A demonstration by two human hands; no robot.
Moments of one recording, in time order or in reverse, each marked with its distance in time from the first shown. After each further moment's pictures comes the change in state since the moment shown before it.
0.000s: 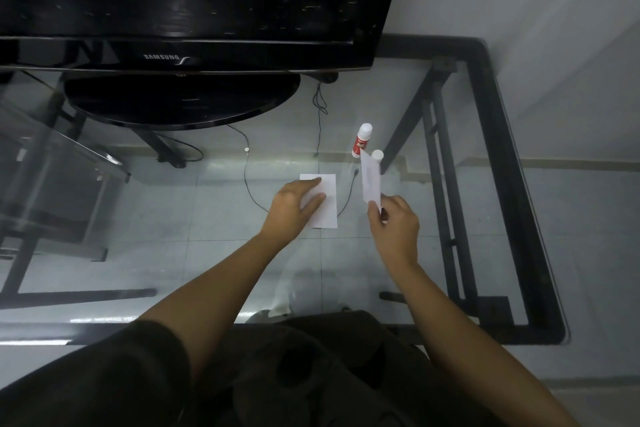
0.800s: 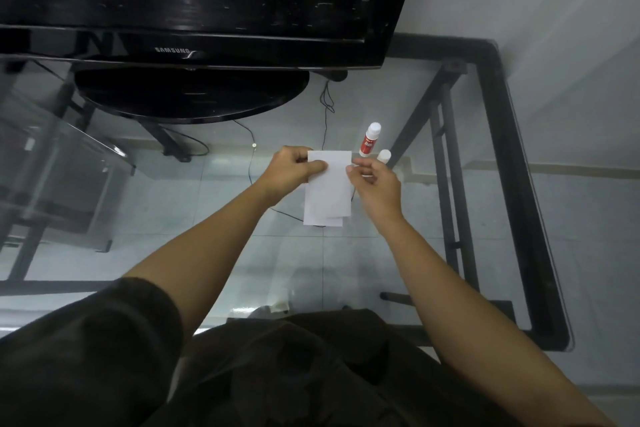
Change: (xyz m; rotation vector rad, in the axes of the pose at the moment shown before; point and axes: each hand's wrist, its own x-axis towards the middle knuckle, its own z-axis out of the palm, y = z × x) left_hand 0.045 0.017 -0.045 -0.541 -0.140 -0.271; right_hand 0.048 -0.048 0.019 0.396 -0.190 0.209
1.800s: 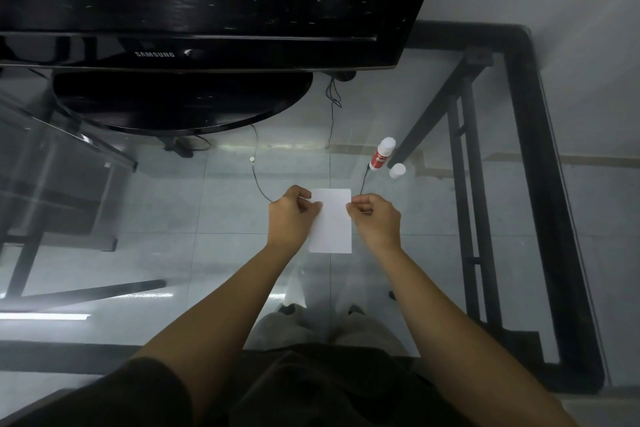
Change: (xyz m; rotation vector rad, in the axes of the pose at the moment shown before) left_hand 0.014 -0.066 0.025 0.323 0.388 -0.092; right_hand 0.019 0.032 0.025 -0.225 -0.015 0.240
